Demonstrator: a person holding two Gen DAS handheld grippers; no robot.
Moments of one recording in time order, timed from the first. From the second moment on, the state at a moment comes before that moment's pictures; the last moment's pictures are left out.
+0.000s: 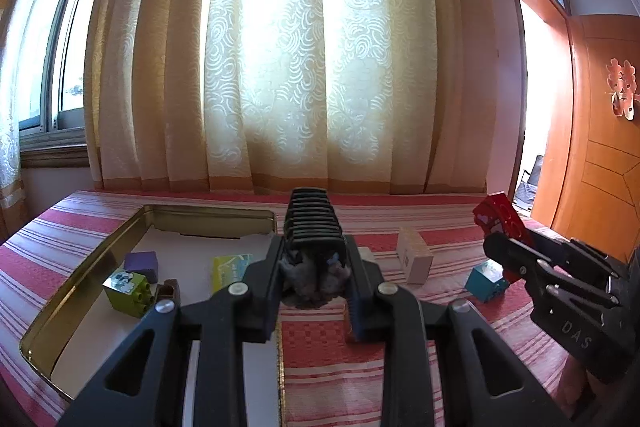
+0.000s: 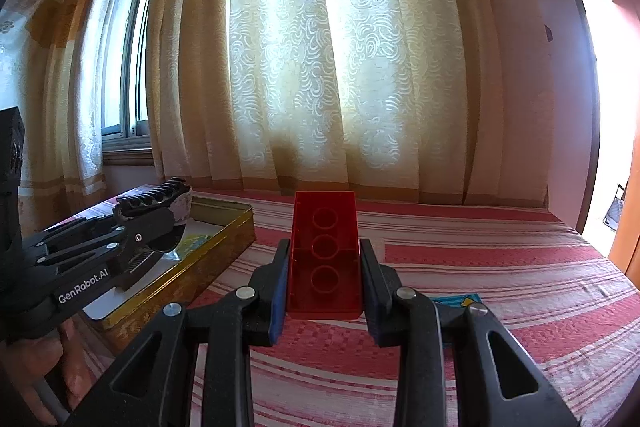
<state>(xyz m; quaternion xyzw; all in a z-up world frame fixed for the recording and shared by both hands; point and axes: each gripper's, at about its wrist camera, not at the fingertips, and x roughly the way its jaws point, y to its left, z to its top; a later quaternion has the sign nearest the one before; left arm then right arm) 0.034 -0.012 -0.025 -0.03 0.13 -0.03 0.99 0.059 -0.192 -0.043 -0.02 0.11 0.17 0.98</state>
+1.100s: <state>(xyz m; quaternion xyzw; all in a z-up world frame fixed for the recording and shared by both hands) 0.025 0.020 -0.024 -0.04 0.12 0.00 0.99 0.053 -0.148 -0.044 -0.04 0.11 0.21 0.97</state>
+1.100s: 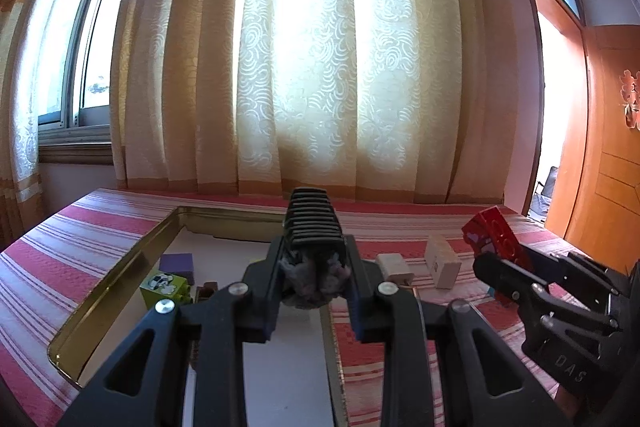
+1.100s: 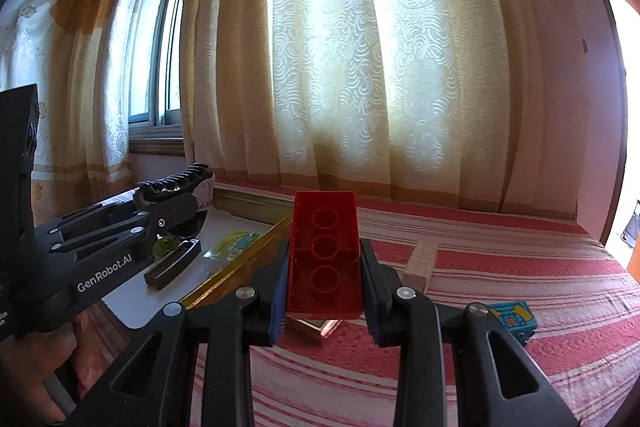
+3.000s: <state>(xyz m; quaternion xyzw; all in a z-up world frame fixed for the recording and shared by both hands) 0.026 0.085 -0.031 -0.04 0.15 0.06 0.99 0.070 -0.073 -0.047 -0.09 0.14 0.28 0.95</state>
